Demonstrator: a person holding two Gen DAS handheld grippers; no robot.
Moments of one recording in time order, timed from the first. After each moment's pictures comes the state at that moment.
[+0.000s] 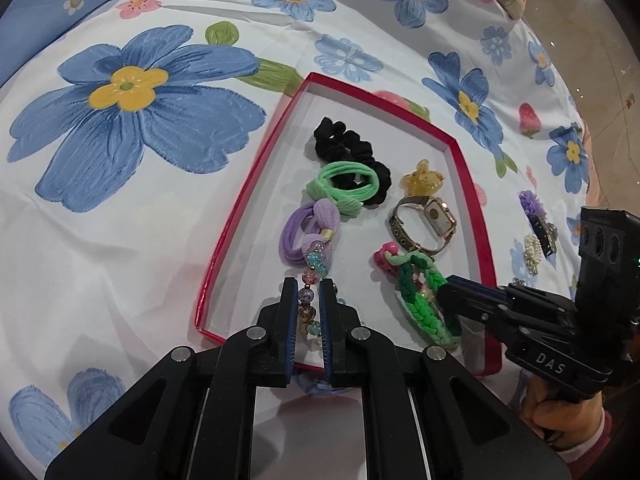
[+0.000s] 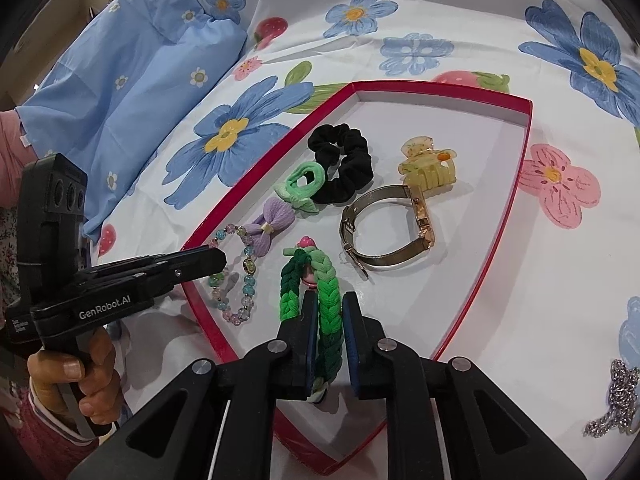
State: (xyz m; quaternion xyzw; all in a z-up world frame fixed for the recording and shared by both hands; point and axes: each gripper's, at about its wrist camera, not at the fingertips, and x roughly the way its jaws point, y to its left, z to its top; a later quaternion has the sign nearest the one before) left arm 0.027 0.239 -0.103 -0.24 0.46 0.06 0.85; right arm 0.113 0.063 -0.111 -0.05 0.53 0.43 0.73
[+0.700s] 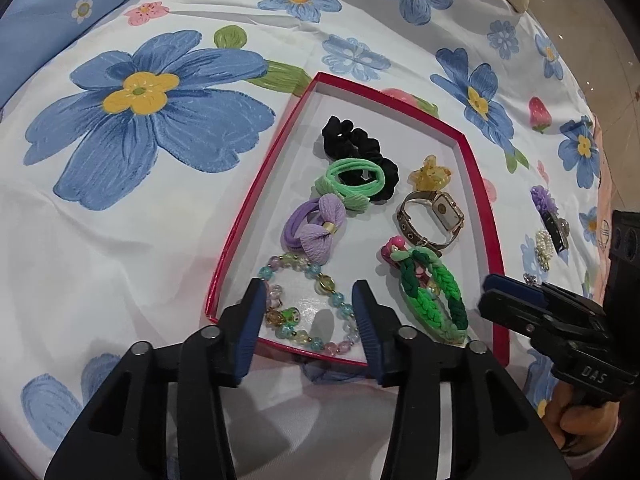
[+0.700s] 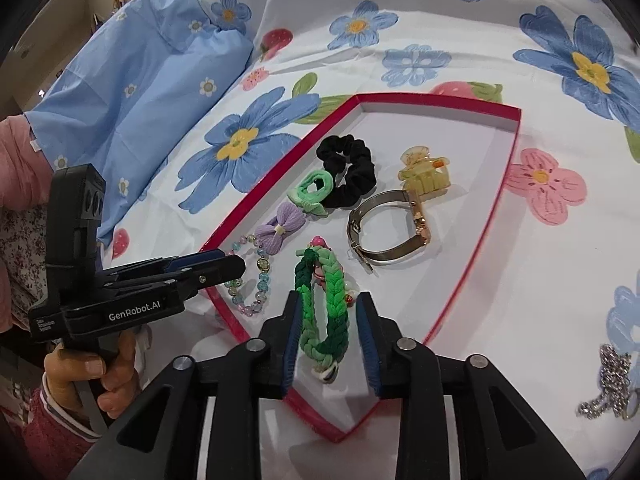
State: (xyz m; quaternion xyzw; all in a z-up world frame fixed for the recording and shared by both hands) left arm 0.023 0.232 -0.097 -0.22 0.46 0.09 0.85; right arm 0.103 0.045 -0.092 -0.03 0.52 0.44 0.73
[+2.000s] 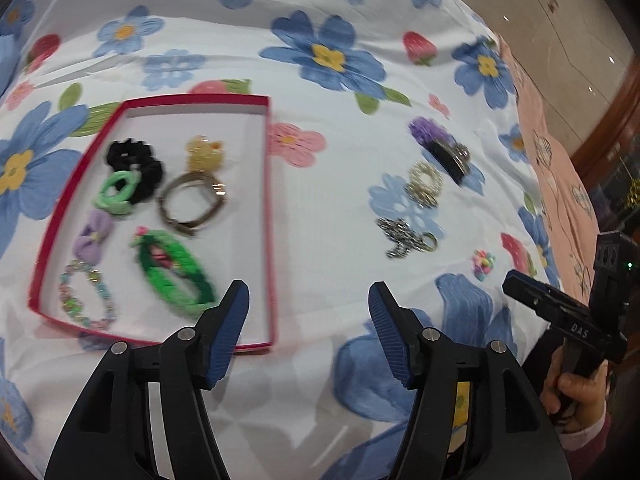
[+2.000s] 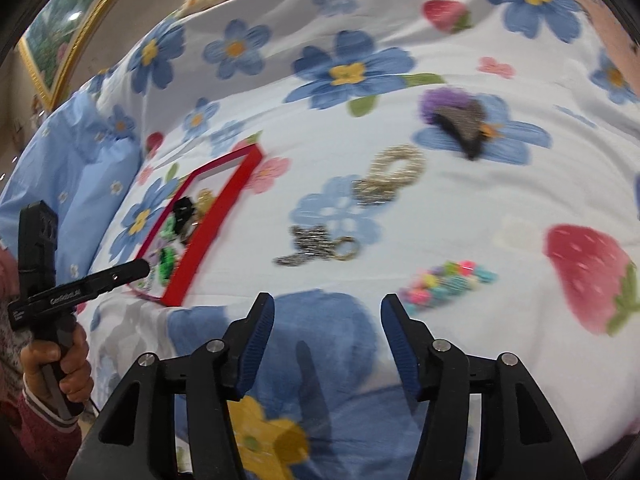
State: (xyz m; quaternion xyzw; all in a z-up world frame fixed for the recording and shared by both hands) left arm 0.047 0.062 -0.047 -0.14 0.46 -0.06 0.87; right arm 0.086 -0.218 -0.064 0.07 0.49 0.23 0.84
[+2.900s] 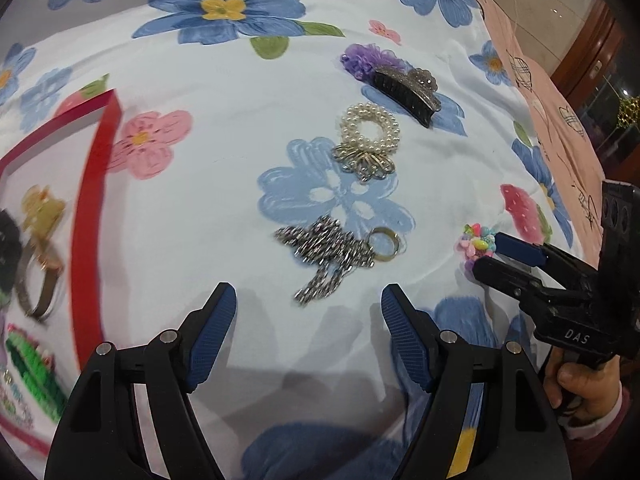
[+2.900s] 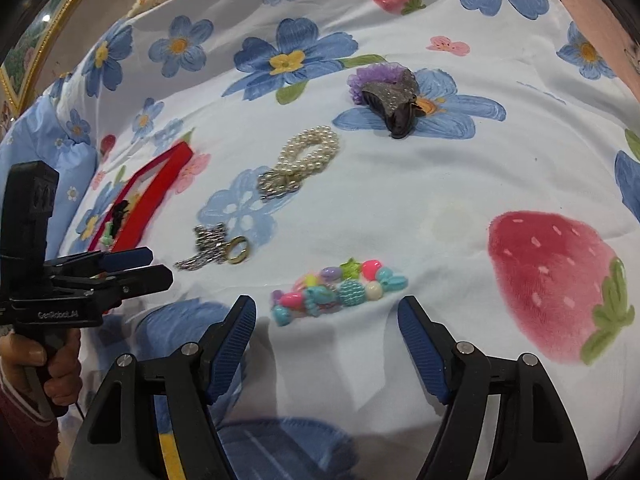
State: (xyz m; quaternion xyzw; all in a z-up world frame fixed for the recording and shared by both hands) left arm 0.137 -0.038 -0.093 -0.04 0.52 -0.14 0.84; right arm 0.122 -0.251 -0.107 0.05 0.50 0.18 0.85
